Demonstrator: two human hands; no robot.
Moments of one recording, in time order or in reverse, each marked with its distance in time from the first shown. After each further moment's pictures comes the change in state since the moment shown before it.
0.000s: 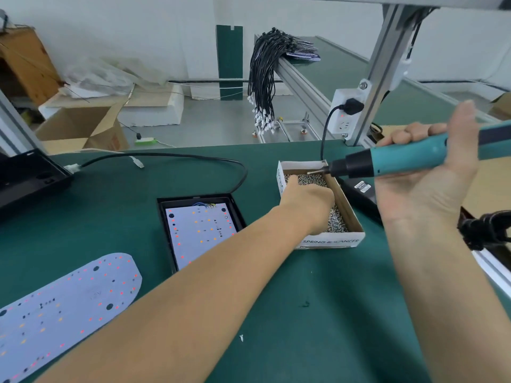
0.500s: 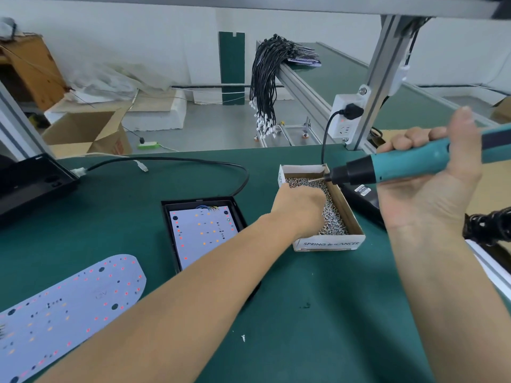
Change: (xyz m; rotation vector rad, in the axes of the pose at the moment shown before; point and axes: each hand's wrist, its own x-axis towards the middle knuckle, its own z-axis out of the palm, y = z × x) left_hand -0.013 -0.009 -0.002 -0.211 0.075 -0.010; right_hand -0.001 -0.014 0.010 -0.078 -0.044 0.104
